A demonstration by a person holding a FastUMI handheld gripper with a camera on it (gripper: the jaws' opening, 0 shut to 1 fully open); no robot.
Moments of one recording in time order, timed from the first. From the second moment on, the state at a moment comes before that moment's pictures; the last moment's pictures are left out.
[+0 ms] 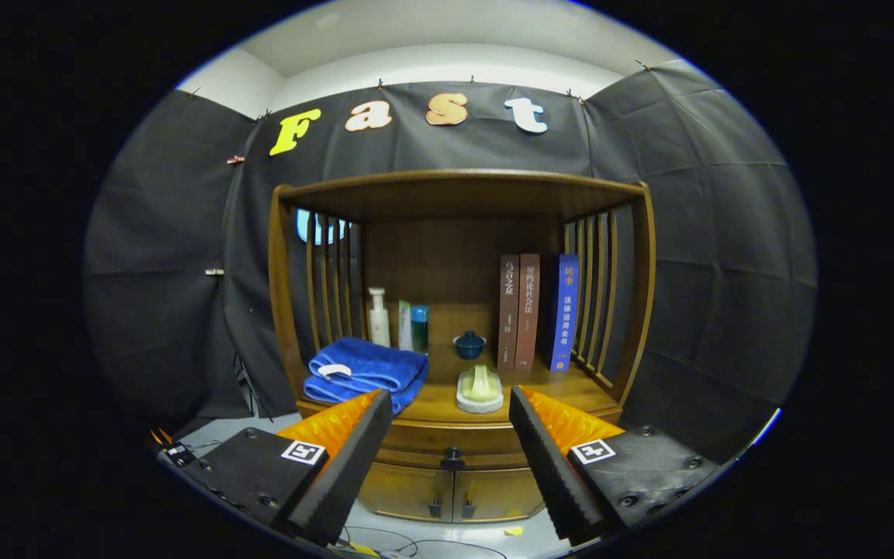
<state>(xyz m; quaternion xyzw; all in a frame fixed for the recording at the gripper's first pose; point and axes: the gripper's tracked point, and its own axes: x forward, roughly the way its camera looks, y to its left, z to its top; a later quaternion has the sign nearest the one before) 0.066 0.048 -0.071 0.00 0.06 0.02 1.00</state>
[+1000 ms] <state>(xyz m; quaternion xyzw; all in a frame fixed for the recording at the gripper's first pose) 0.056 0.007 -0.034 0.02 0.06 0.00 1.00</state>
